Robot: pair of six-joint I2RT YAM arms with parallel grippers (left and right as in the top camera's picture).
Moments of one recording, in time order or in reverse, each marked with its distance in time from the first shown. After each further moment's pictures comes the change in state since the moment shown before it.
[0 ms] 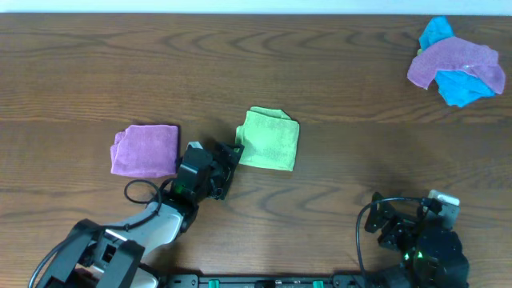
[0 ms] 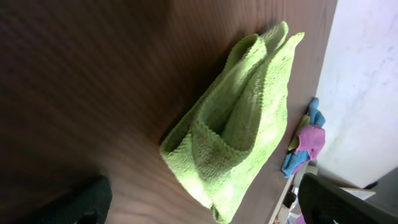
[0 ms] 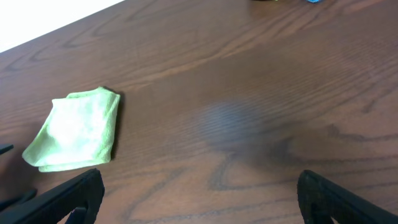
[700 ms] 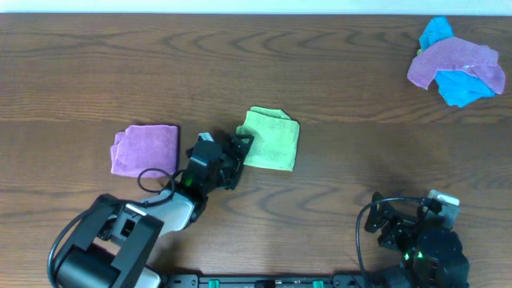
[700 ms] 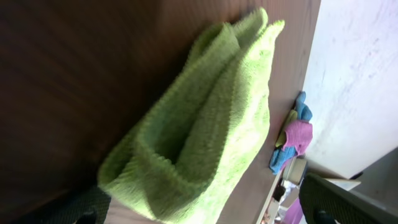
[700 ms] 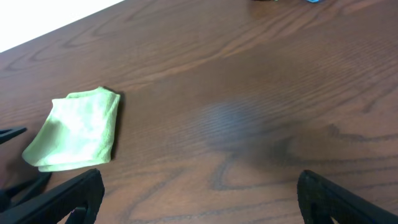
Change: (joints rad) left arm -0.040 0.151 0.088 0.113 0.000 -0.029; right arm 0.000 0.000 0.000 0.000 0.000 0.000
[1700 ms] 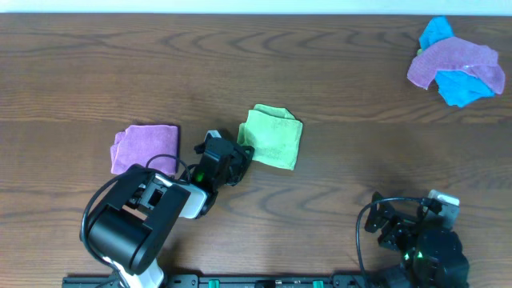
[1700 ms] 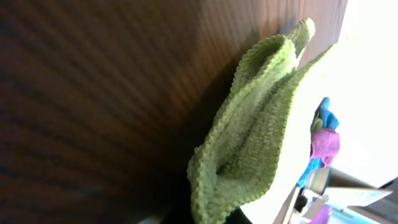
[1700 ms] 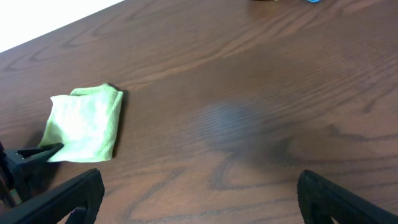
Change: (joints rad) left arm -0.023 0.204 0.059 0.100 -0.051 0.064; right arm 0.000 0.000 0.000 0.000 0.000 0.000
